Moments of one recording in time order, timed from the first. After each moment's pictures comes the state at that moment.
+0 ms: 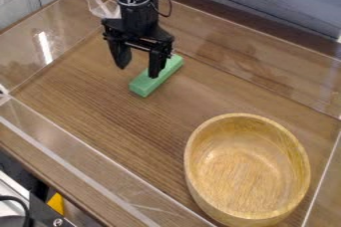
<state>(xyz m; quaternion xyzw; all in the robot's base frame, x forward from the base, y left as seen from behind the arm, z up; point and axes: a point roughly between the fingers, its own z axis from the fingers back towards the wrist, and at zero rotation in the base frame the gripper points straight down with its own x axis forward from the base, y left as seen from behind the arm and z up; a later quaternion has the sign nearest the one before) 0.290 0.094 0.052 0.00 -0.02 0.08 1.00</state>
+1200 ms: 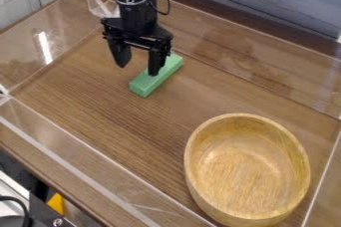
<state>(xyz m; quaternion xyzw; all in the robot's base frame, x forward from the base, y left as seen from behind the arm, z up) 0.295 0.098 0.051 -0.01 -0.02 0.09 1.00</state>
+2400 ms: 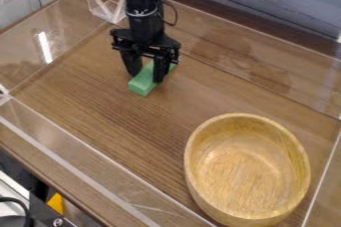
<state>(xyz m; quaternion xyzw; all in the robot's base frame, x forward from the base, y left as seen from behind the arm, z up) 0.306 0.085 0.031 -0.02 -0.02 0.09 1.00</state>
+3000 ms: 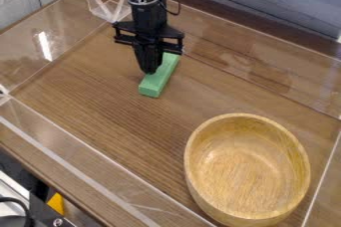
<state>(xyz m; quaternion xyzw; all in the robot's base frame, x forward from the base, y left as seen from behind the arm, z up) 0.308 0.080 0.043 -0.03 0.00 0.10 0.99</state>
